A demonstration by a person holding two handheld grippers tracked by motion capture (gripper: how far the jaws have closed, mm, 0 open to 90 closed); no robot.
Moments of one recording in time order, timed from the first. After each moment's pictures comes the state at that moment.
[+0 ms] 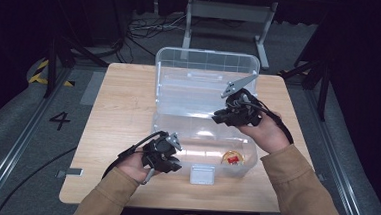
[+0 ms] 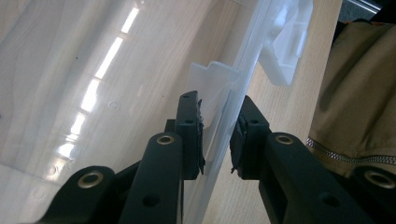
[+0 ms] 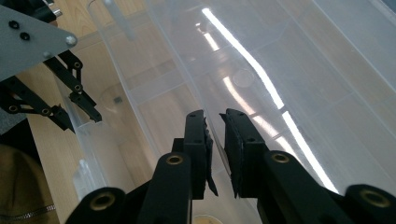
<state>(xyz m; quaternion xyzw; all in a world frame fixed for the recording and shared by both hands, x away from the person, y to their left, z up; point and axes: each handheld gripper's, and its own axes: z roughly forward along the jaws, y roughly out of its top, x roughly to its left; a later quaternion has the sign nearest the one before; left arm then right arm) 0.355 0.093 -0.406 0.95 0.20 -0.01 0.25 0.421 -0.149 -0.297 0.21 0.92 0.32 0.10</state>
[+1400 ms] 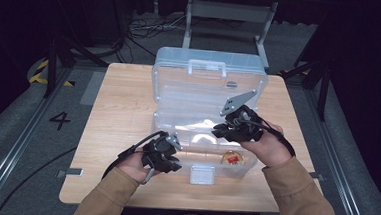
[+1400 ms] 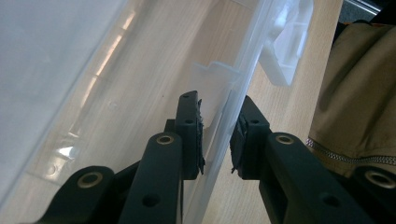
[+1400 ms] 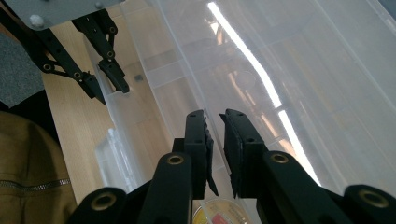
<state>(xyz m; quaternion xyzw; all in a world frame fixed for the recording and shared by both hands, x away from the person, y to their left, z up) 0.355 0.093 -0.406 0.95 0.20 -0.01 0.25 0.388 -0.149 -0.310 0.18 0.93 0.31 0.10</state>
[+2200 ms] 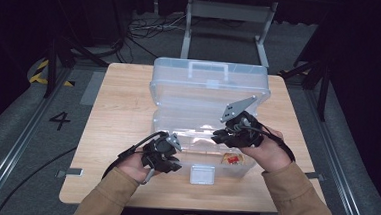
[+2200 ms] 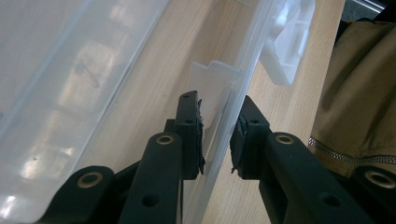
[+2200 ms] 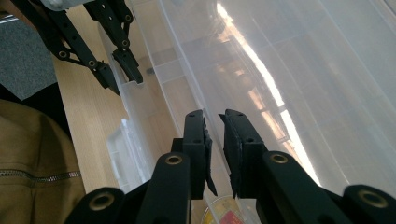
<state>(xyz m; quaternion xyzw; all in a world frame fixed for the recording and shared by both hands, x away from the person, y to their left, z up) 0.354 0.092 -0.406 0.95 0.20 -0.01 0.25 0.380 -0.151 -0.319 0.17 0.93 0.31 0.09</state>
